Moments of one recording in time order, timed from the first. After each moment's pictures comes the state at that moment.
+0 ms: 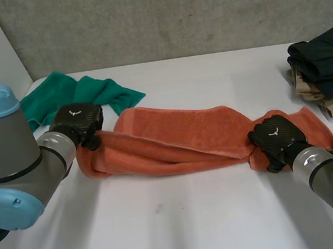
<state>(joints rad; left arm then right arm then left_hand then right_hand) 4.34 -1.98 -1.46 3.15 -1.54 3.41 1.81 -1.13 1.83 -0.32 1.32 2.48 1.15 1.20 1.19 1.20 0.98 0.61 0.71 0.71 0.71 0.50</state>
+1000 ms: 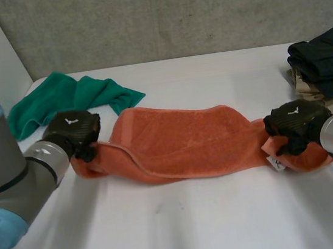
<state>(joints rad) 4.34 -1.87 -1.56 3.10 -1.52 3.48 1.69 -1.22 1.59 0.20 1.20 2.54 1.15 1.20 1.19 1.20 0.98 0.99 1.17 1.18 1.19 0.99</state>
